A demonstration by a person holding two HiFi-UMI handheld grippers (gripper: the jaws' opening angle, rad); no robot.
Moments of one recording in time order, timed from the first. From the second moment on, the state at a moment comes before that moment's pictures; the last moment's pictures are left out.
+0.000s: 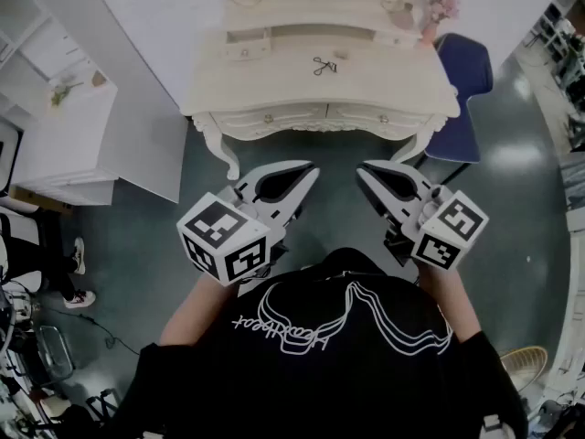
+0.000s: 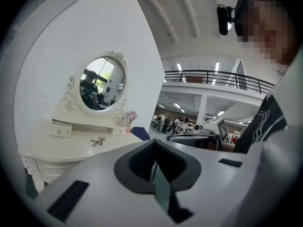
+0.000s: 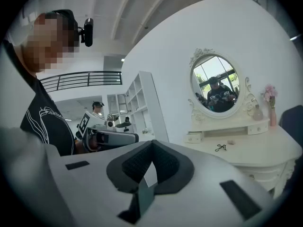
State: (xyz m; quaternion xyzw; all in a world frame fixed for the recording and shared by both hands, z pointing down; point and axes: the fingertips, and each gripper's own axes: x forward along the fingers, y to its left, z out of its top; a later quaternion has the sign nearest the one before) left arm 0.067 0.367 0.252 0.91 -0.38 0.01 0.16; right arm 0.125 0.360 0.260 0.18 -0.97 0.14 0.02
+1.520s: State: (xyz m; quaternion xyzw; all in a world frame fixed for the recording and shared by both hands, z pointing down) left arm 0.031 0.080 0.305 0.88 -0.41 0.05 0.23; right arm 0.089 0.061 0.305 0.15 -0.97 0.21 0.04
